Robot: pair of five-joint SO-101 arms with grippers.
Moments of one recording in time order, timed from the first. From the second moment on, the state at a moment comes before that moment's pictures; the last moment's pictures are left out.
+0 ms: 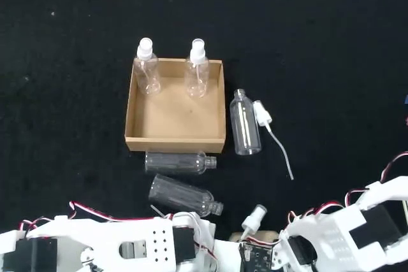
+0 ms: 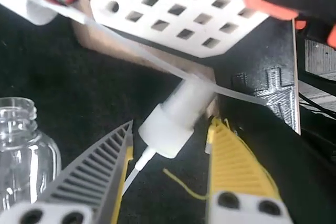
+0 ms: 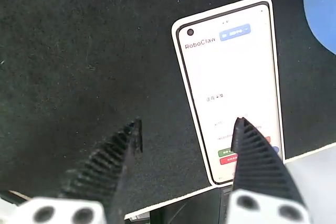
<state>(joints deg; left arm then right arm) 77.5 -34.8 65.7 51.9 -21.1 68.0 2.6 2.0 83.4 49.5</state>
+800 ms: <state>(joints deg) 77.9 -34.8 63.3 56.5 -21.1 68.0 2.6 2.0 83.4 49.5</state>
